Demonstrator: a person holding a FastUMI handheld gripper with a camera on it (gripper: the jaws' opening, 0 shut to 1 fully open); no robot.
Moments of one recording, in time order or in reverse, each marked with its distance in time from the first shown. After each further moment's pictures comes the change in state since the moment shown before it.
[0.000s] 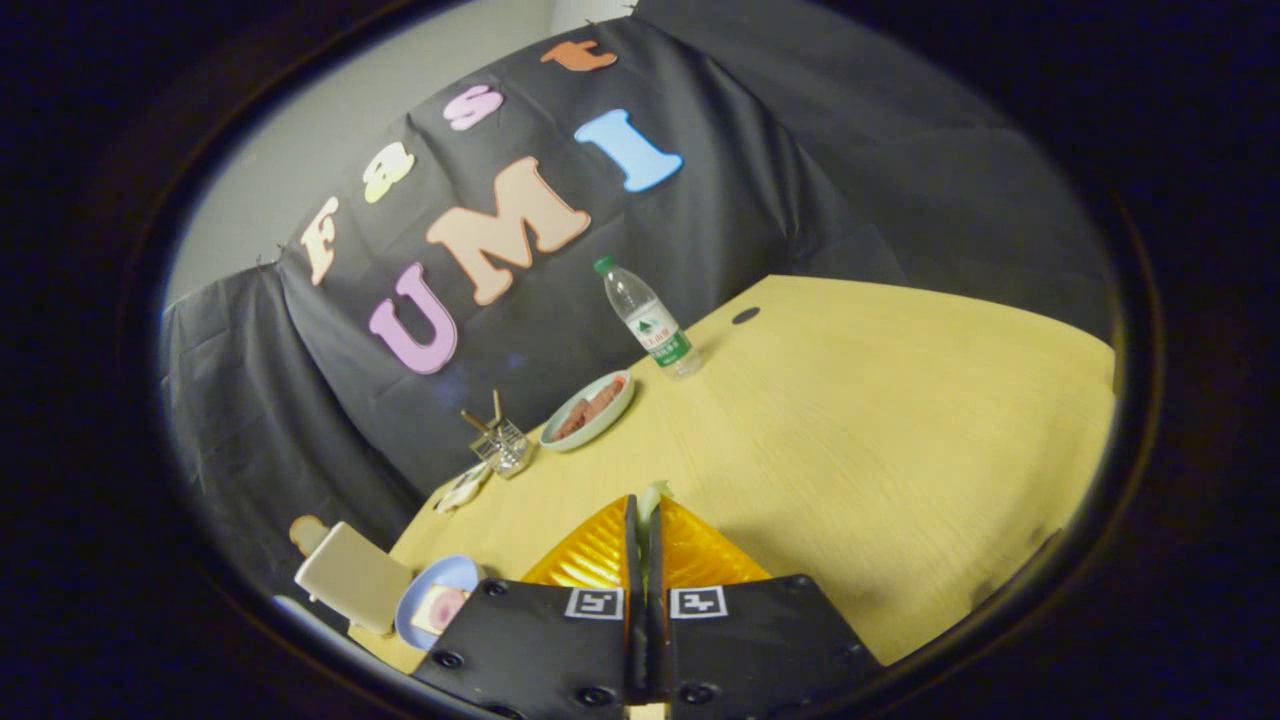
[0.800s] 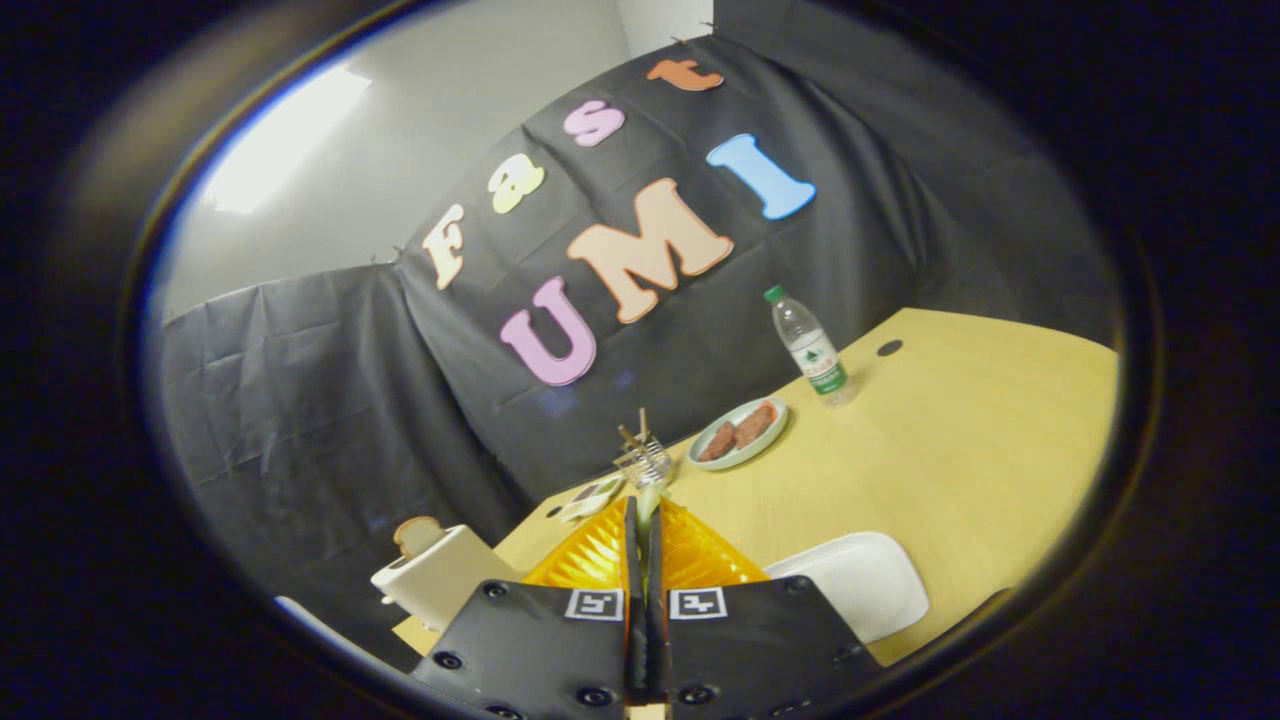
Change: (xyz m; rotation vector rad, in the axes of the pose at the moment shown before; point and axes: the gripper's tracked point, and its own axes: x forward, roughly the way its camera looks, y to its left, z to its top) arm -0.037 0.157 -0.013 -0.065 -0.036 0.344
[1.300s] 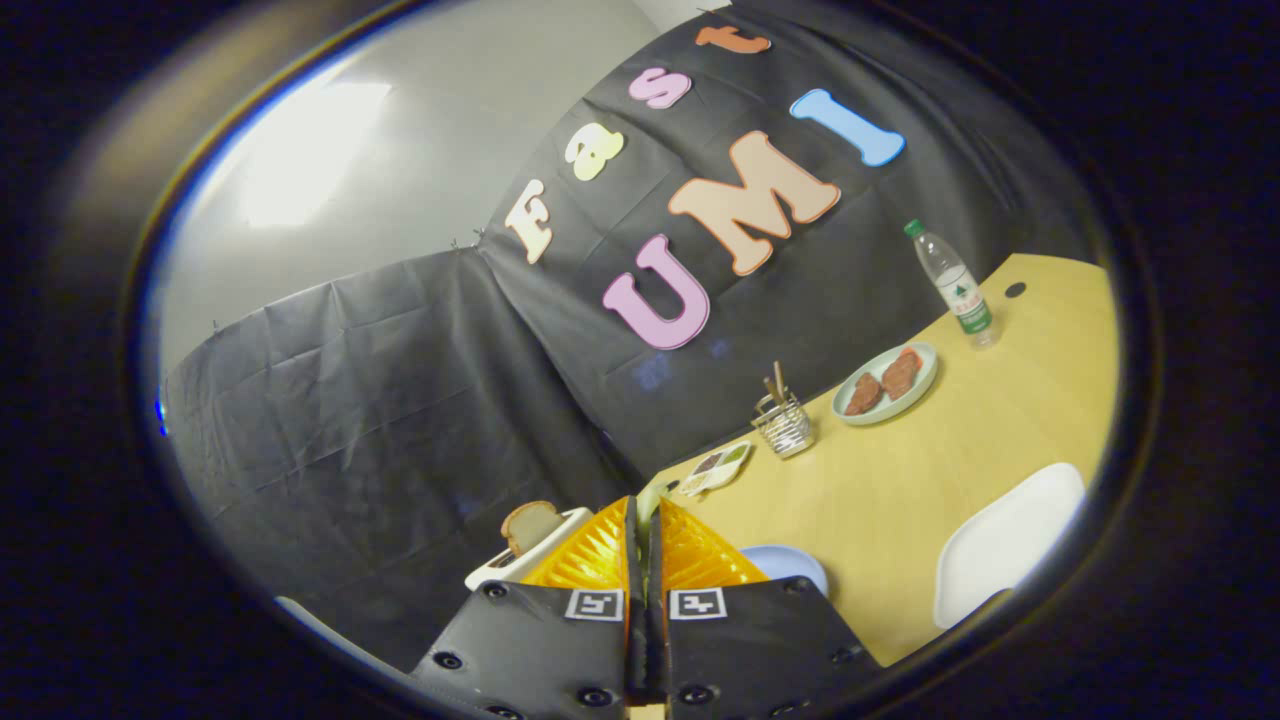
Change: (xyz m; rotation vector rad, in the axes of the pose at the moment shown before) arm 0.042 0.128 -0.063 0.078 0.092 0.248
